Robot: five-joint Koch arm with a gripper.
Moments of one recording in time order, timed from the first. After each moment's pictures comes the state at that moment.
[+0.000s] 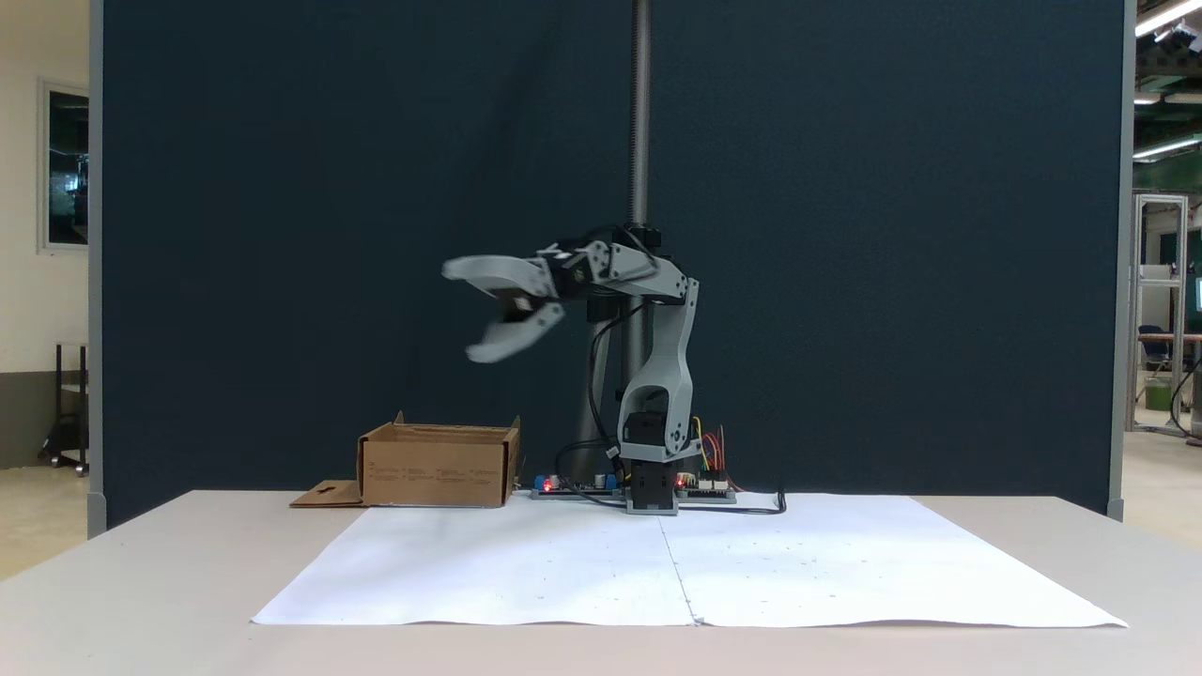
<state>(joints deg) 33.8 103.7 95.5 6.8 0.7</state>
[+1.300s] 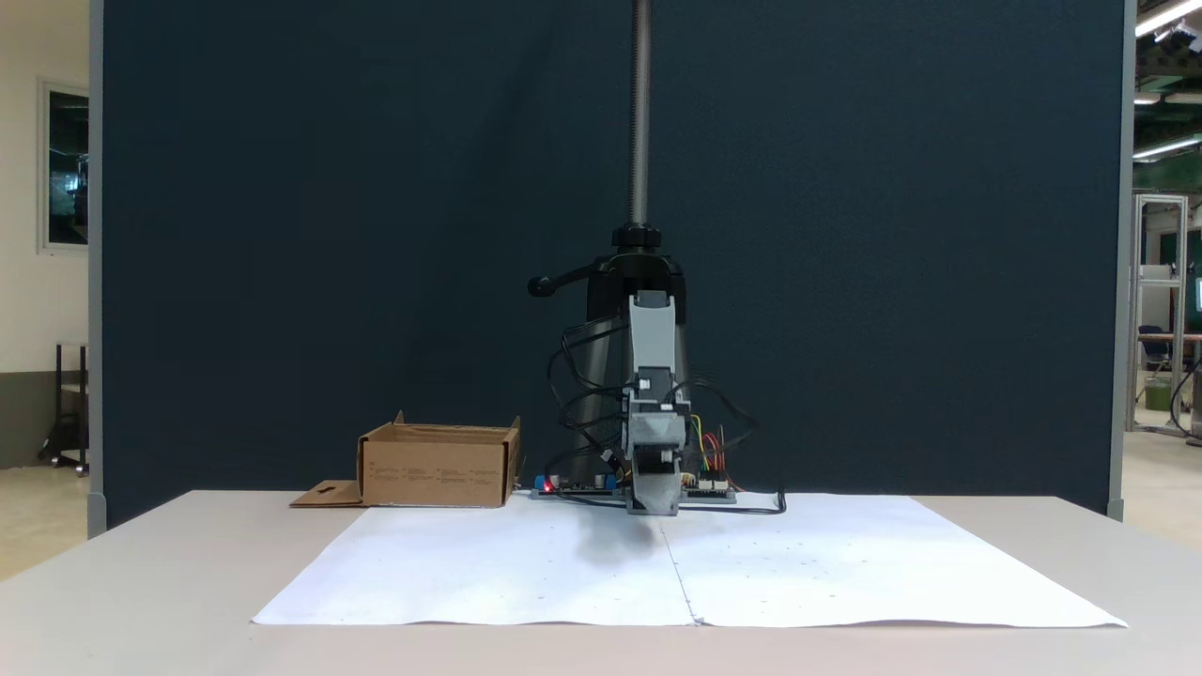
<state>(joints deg) 1.4 128.7 173.8 -52.5 0.7</state>
